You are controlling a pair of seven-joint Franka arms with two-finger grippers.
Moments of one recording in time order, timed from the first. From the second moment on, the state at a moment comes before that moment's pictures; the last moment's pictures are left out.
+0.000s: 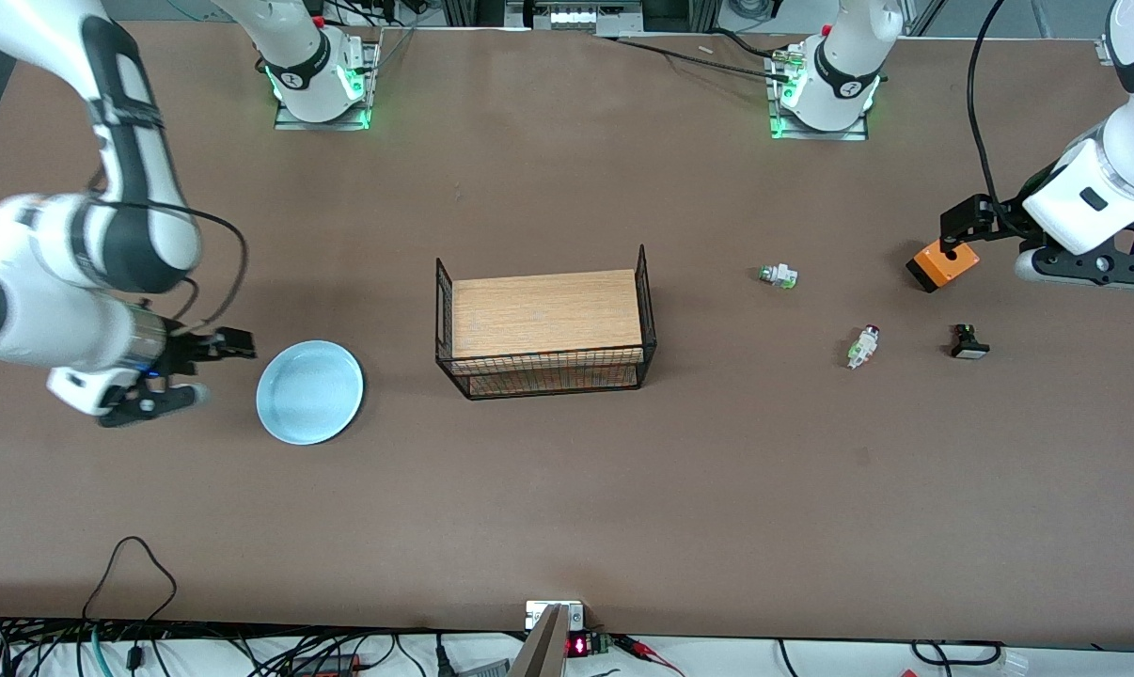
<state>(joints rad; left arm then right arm) 0.01 0.02 -0.06 -1.67 0.00 1.60 0.03 0.08 0.41 -0.09 -1.59 0.06 1.87 -0.28</state>
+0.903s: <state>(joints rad) 0.01 0.02 -0.06 -1.67 0.00 1.60 0.04 0.10 0.17 -0.09 -1.32 -0.02 1.40 -0.27</state>
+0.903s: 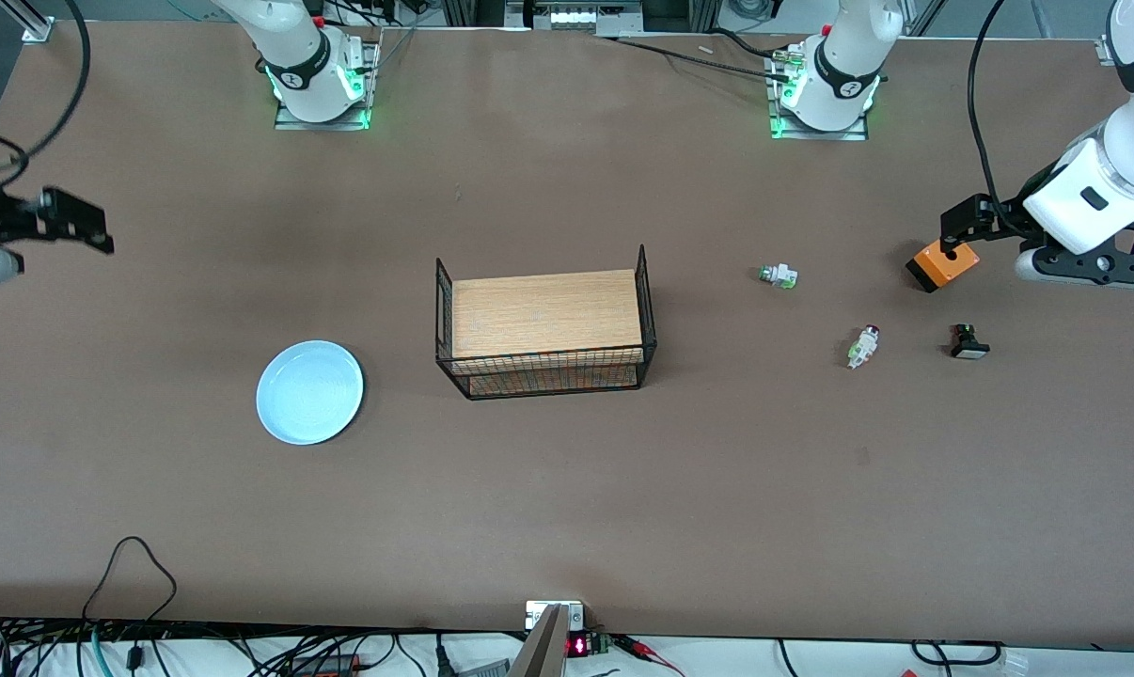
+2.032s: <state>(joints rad) 0.01 0.02 -0.06 -1.67 0.00 1.60 0.04 0.09 0.11 -0.10 -1.55 -0.03 1.60 -0.16</state>
